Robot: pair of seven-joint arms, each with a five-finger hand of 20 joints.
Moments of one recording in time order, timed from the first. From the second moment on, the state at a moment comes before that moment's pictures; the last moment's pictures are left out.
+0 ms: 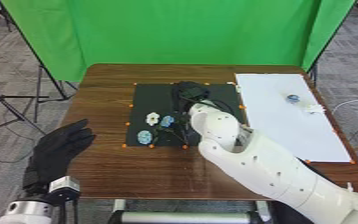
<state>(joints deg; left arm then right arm) 141.5 -50.3 -98.5 -129.2 36.3 16.4 22.0 -55.0 -65.8 31.5 -93.5 -129.0 -8.8 34.6</state>
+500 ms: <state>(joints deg) 139.7 -51.0 -98.4 -128.6 37.0 15.4 20.4 -58.1 -67.4 36.2 -90.1 -127.1 -13.4 34.2</state>
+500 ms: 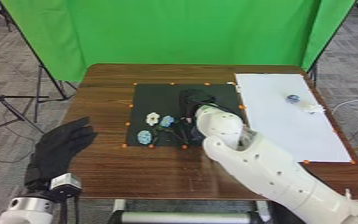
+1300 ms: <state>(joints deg) 139.7 -51.4 -98.2 -128.6 37.3 15.2 19.8 -57.3 -67.9 34.7 -94.0 -127.0 -15.7 37.4</state>
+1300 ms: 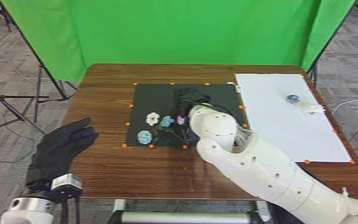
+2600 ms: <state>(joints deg) 144.6 -49.2 -96.2 -129.5 34.9 18.4 26.7 -61.0 -39.8 54.9 -95.1 -117.6 -23.2 30.0</state>
